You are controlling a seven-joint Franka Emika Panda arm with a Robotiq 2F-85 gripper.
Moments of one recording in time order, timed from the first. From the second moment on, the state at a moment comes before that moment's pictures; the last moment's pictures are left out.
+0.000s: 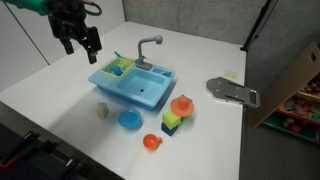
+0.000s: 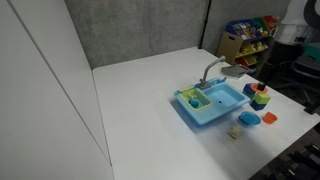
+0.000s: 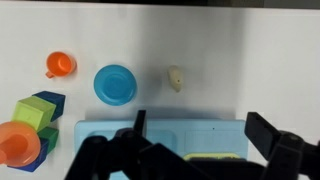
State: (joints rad) arm -0.01 -0.12 -0.04 -2.44 0.05 2.17 -0.05
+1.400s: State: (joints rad) arm -0.02 0.00 -0.04 -2.60 0.02 2.50 -0.06
